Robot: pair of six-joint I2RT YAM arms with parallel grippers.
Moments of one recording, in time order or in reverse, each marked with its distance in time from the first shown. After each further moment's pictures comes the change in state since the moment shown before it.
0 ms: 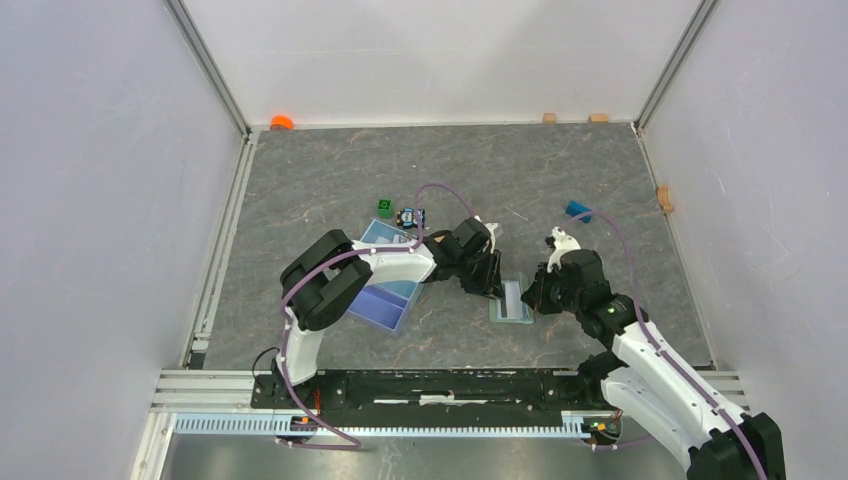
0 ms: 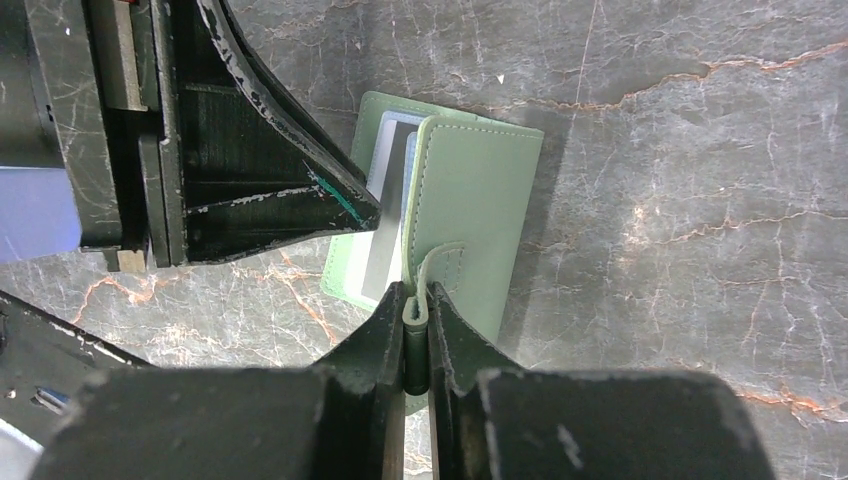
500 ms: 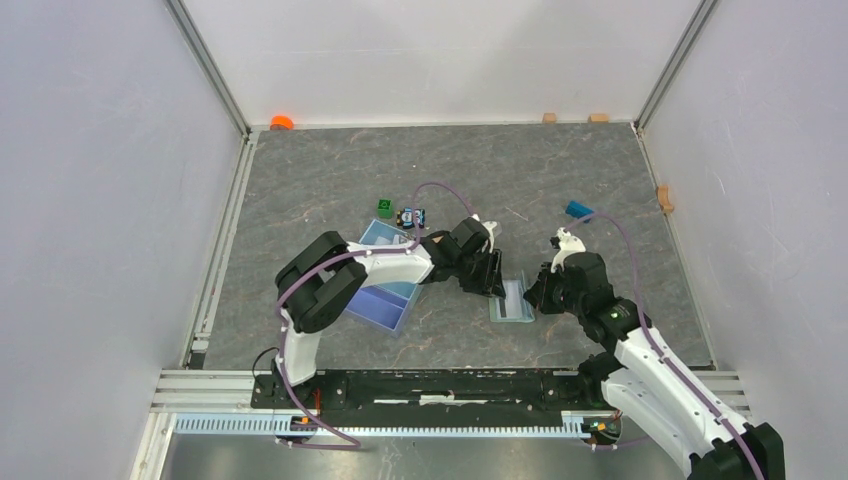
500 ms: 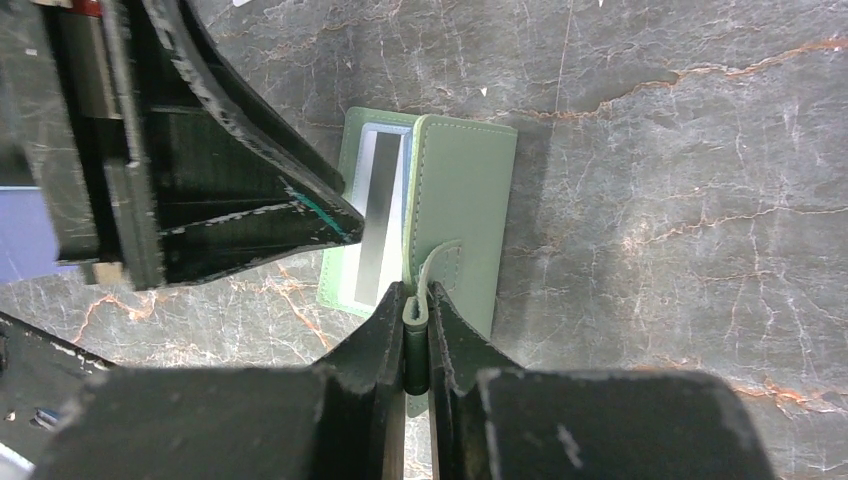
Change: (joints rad) left arm 0.000 -0.016 -0.009 0.003 -0.016 0.004; right arm 0.000 -0.051 -0.014 -0.001 0.031 0.019
